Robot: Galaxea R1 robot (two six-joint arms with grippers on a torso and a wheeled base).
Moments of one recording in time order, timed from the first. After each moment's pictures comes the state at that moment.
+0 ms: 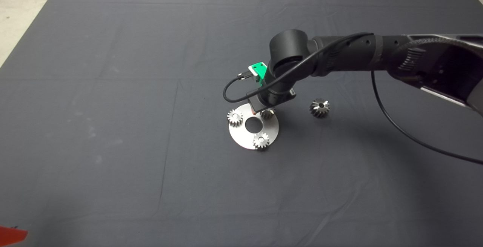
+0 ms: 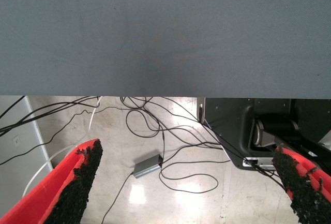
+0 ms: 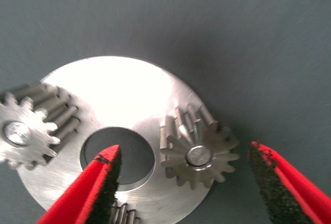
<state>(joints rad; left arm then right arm) -0.54 1.35 -0.40 0.18 1.48 -0.95 0.36 2.88 -1.32 -0.48 -1.53 1.21</state>
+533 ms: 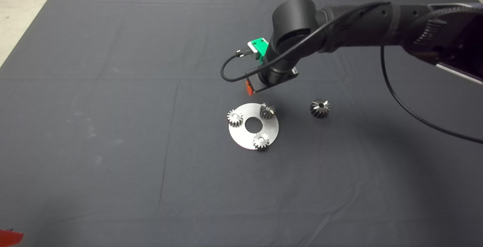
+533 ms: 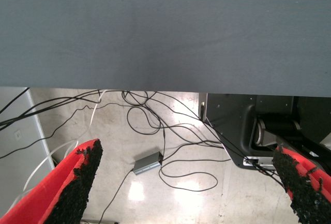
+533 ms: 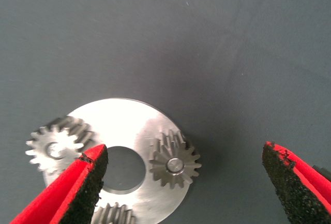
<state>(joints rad) -0.54 1.33 -0.40 0.18 1.49 -0.95 0.47 2.88 -1.29 -0.46 -1.53 1.23</state>
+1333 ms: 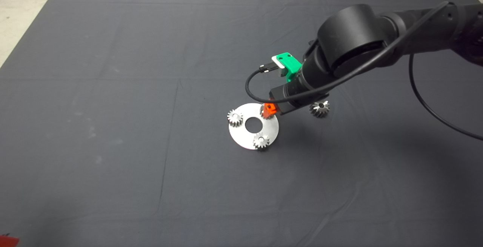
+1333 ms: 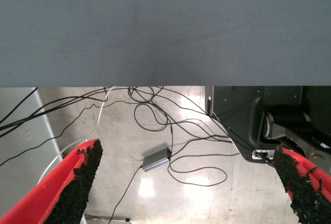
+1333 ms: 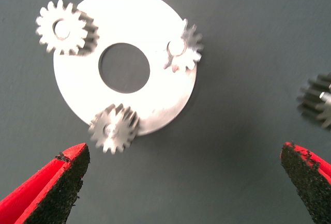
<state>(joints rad) -0.54 1.34 -0.39 0.17 1.52 -0.92 0.48 2.70 -0.94 -0.36 -1.53 1.41</state>
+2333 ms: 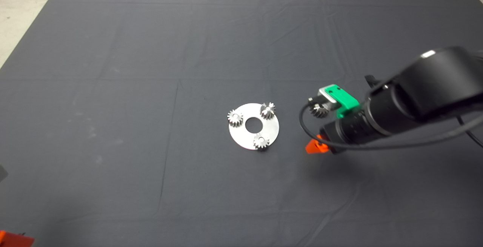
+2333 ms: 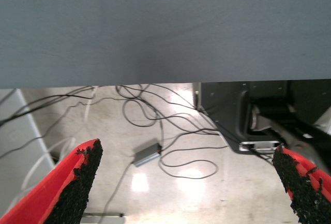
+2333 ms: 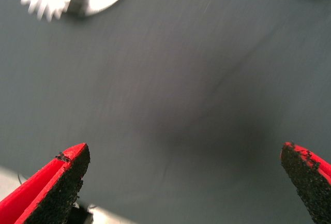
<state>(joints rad) -0.54 1.40 -0.38 0.12 1.50 -1.00 0.42 2.39 -0.55 -0.34 -1.53 1.47</state>
